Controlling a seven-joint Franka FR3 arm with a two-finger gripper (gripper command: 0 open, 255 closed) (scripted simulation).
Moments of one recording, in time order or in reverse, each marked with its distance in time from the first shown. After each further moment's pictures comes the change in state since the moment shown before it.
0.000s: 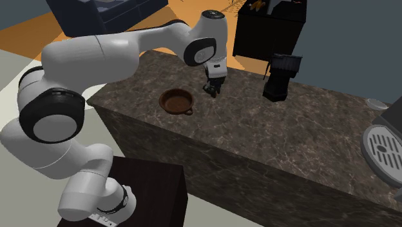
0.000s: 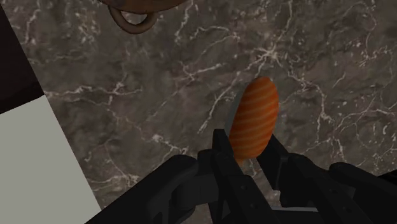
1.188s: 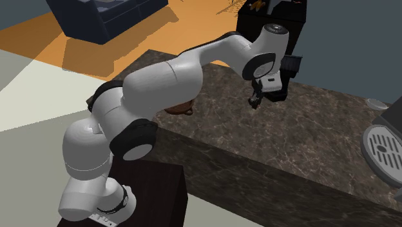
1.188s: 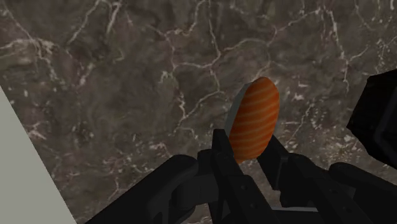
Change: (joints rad) arm 0.020 0.501 -0.079 0.532 -0.253 -0.106 -0.065
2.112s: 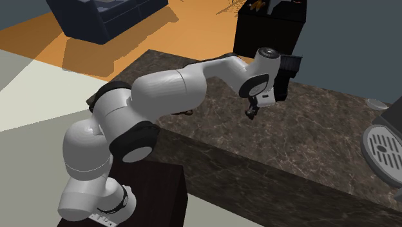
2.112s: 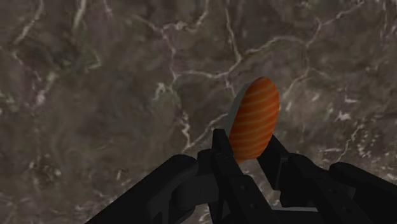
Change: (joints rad) arm -0.018 0.005 -0.007 -0.187 -0.006 0.189 0.006
